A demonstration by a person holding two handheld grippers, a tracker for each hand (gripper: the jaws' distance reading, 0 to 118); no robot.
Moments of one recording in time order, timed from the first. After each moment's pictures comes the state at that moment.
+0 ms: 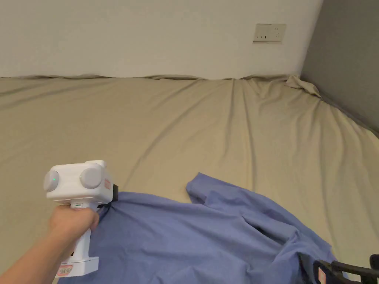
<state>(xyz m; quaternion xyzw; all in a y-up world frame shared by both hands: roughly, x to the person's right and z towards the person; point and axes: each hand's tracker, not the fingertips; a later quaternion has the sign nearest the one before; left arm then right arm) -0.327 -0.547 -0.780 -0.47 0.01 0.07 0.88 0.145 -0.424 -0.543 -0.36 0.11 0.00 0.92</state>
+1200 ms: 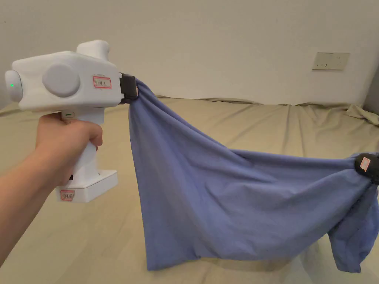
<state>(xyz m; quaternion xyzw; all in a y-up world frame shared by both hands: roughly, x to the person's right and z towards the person) -0.385 -0.256 -0.655 -0.16 -0.03 0.09 0.98 0.108 -0.316 -0.652 -0.21 0.17 -0.07 0.96</state>
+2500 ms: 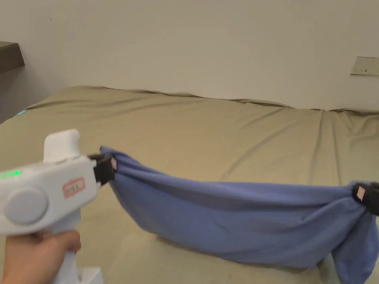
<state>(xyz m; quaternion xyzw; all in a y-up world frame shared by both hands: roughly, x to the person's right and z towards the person) -0.427 -0.397 -0.514 -0.19 0.07 0.18 0.96 0.074 -0.396 -0.660 -0.24 0.20 -0.03 0.95</state>
